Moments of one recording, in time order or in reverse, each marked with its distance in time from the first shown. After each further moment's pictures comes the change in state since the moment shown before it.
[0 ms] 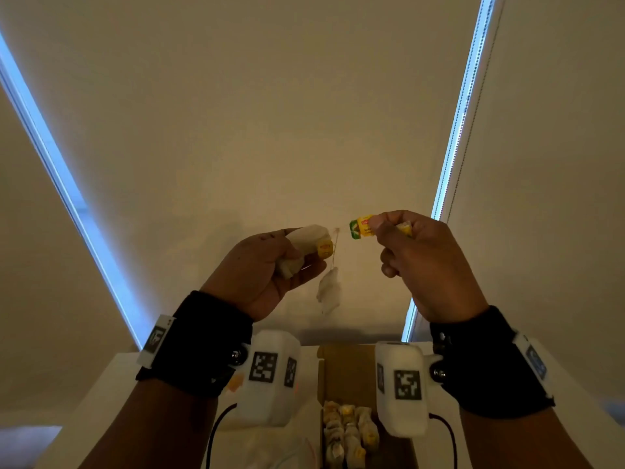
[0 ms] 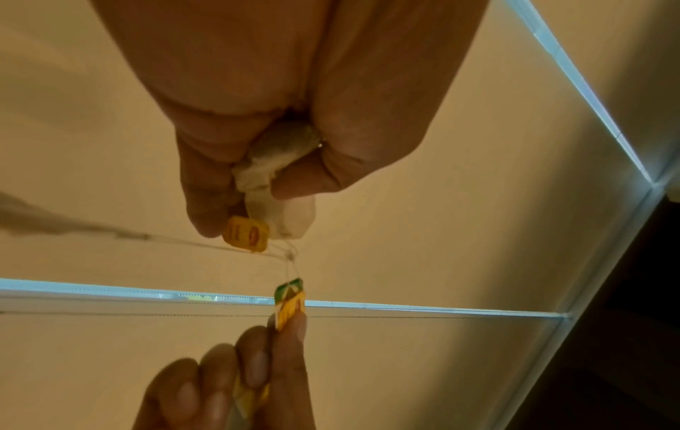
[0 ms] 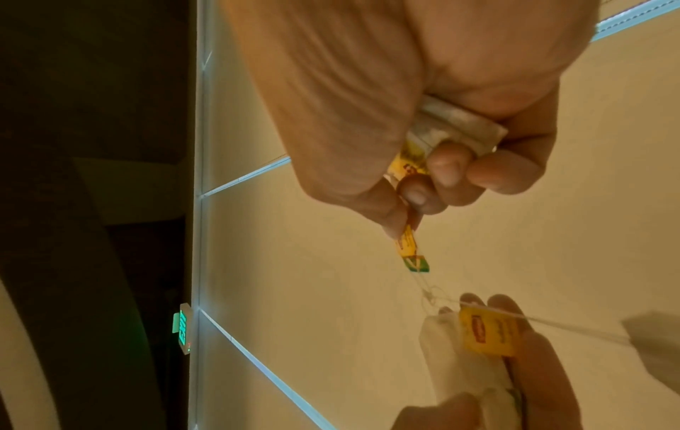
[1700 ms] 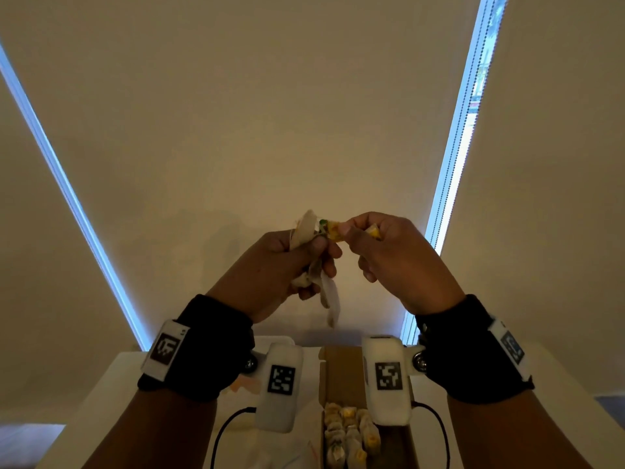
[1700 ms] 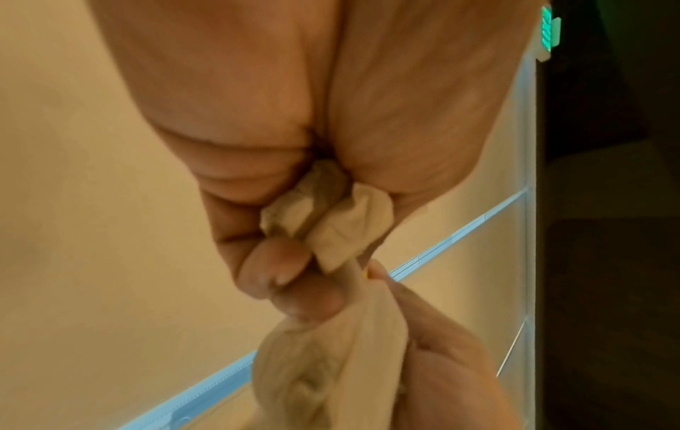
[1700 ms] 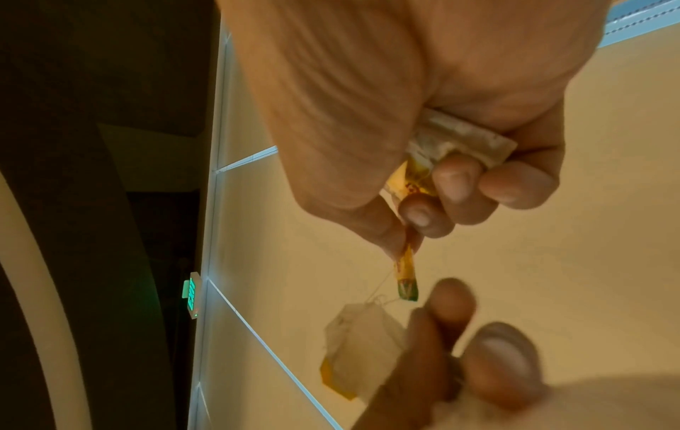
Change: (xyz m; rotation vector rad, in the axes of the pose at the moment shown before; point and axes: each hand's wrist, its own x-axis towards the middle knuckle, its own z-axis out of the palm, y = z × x) left_hand -0.001 -0.002 0.001 0.499 -0.232 0.183; right_hand 0.012 -0.001 0.017 -0.282 -0.196 -0.097
